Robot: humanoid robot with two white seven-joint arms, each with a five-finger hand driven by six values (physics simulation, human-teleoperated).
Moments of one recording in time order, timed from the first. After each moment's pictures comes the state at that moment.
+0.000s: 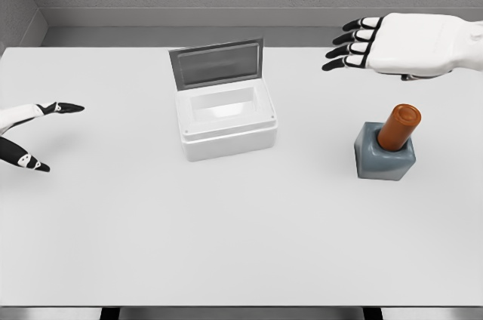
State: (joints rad) left arm -0.65 1.12 -0.94 -1.18 0.41 -0.61 -0.51; right arm -0.97 -1.03 0.73 -1.75 0.37 -0.61 0.61
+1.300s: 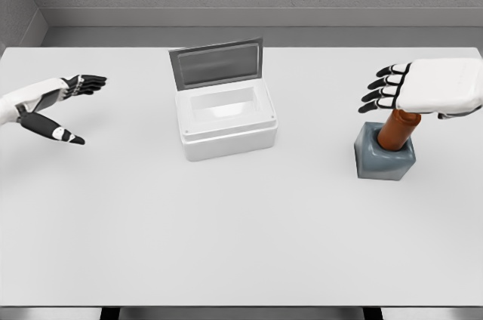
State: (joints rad) left arm -0.72 0.94 -0.93 -1.04 0.64 -0.47 -0.61; right arm -1.02 -1.19 0.95 -1.76 0.36 -0.61 0.61
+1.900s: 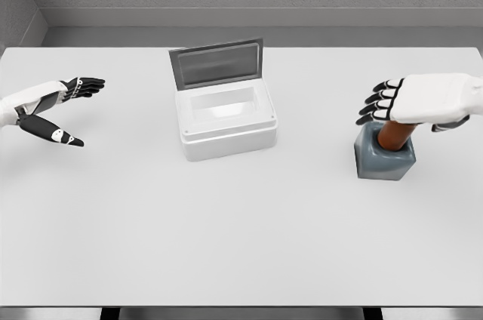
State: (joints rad) left arm -0.72 0.93 -0.93 -1.03 0.63 -0.47 -0.61; right arm -1.00 -1.15 1.01 -1.68 0.37 -0.61 0.61
